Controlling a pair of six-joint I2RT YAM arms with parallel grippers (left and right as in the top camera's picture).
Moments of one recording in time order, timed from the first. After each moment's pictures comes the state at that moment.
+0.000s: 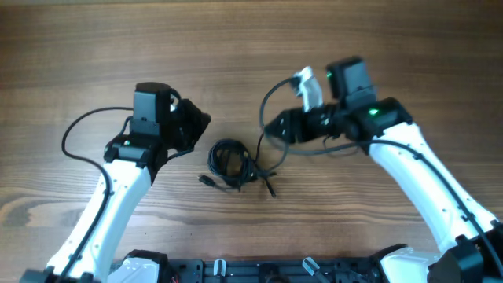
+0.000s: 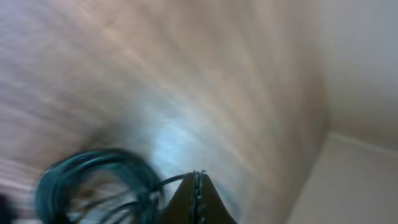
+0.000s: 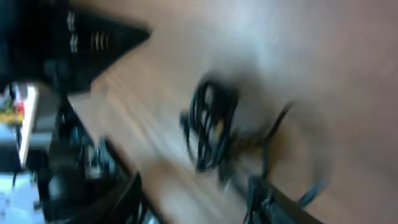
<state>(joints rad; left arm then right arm) -0.18 1.31 0.87 -0.45 0.33 -1.08 0.41 1.48 1.15 -0.73 -0.68 0.21</state>
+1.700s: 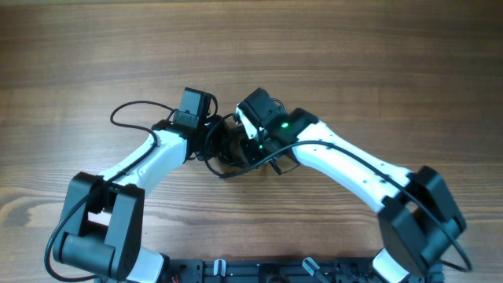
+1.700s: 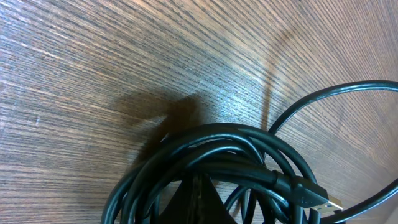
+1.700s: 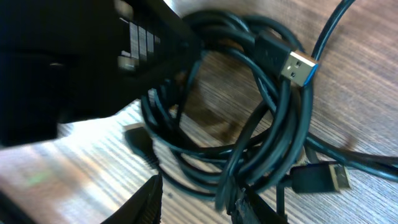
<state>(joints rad) -0.31 1.67 0.87 -0.35 0.31 -0.88 0.74 1.78 1.25 -0.70 -0.20 0.26</state>
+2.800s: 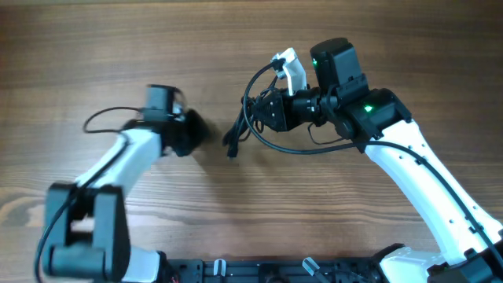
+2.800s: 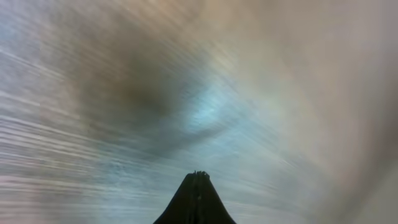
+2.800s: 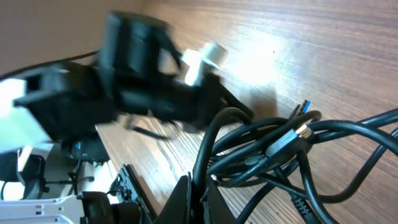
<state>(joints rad) -0.09 1.64 0.85 -0.36 0.45 -0.86 0.48 1.48 1.33 -0.64 -0.66 0.28</state>
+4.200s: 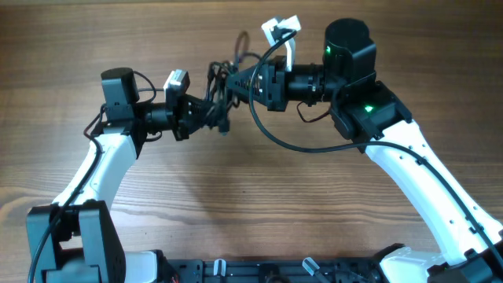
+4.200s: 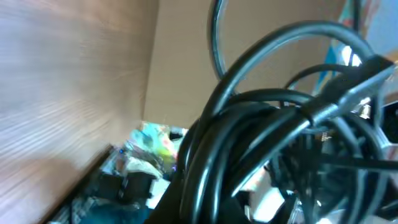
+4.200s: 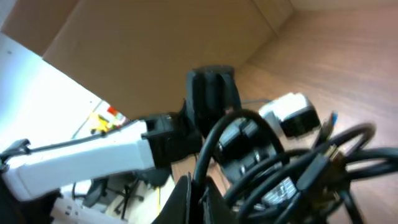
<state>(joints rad) 0.06 1.56 0.87 -0.04 1.50 -1.01 0.47 1.48 1.33 -0.16 -0.94 0.53</state>
